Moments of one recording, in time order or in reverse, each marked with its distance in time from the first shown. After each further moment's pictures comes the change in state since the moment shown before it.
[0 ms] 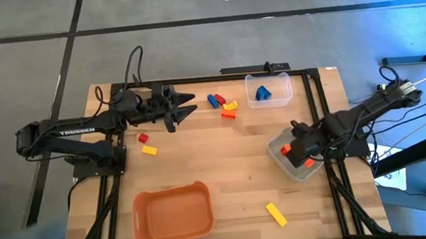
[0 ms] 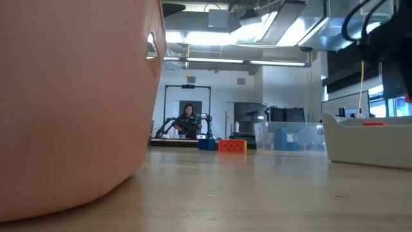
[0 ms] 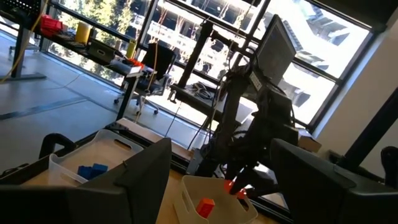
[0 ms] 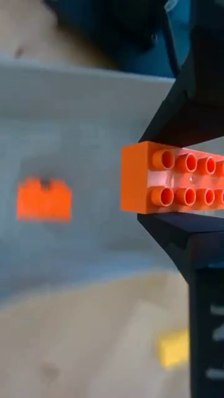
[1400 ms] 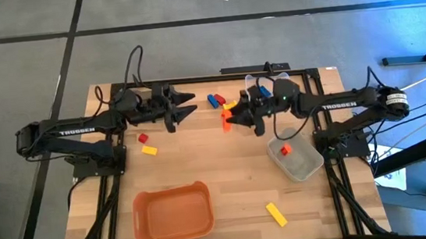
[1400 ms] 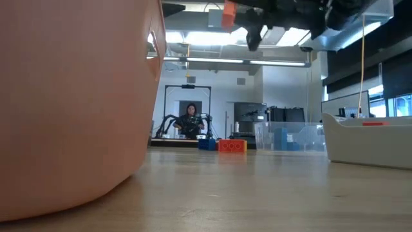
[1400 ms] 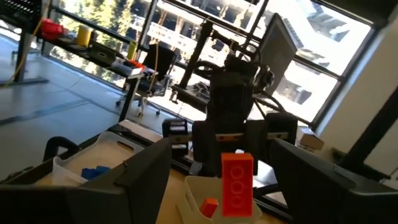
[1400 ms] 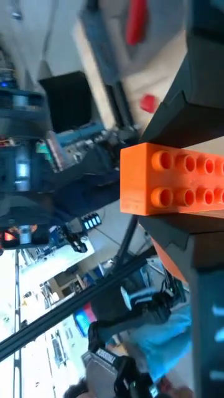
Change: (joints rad) left arm 0.001 0.000 0.000 0.000 -0.004 0.012; right arm -0.612 0.288 0.012 1.748 -0.450 -1.030
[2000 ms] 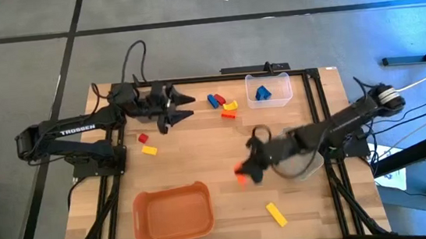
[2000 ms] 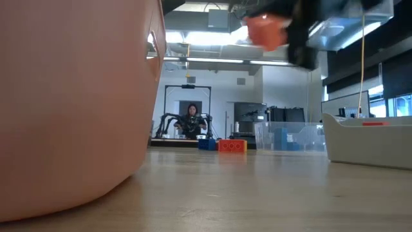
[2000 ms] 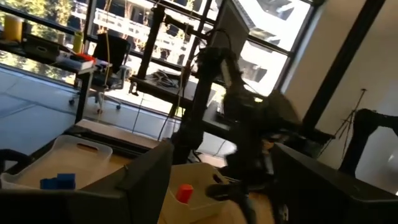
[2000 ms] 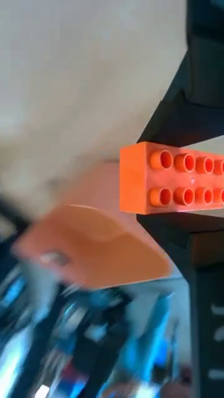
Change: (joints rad) left arm 0.114 0.000 0.000 0.011 0.361 0.039; right arm 0.516 0.044 0.023 -0.473 0.502 0.586
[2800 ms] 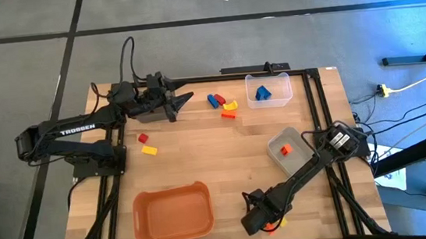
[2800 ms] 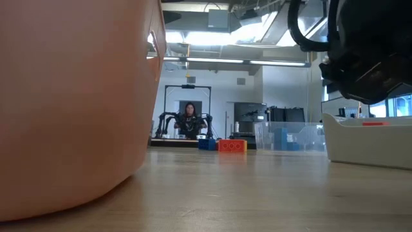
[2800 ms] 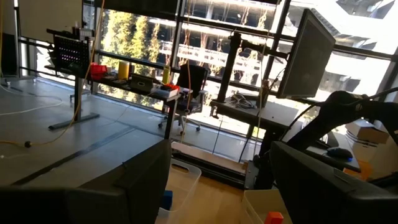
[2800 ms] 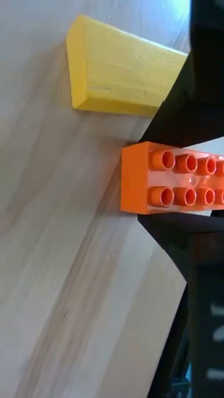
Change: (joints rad) left arm 0.028 0.000 0.000 -0.004 -0.335 0.184; right arm 0.370 0.719 0.625 -0.827 -0.283 0.779
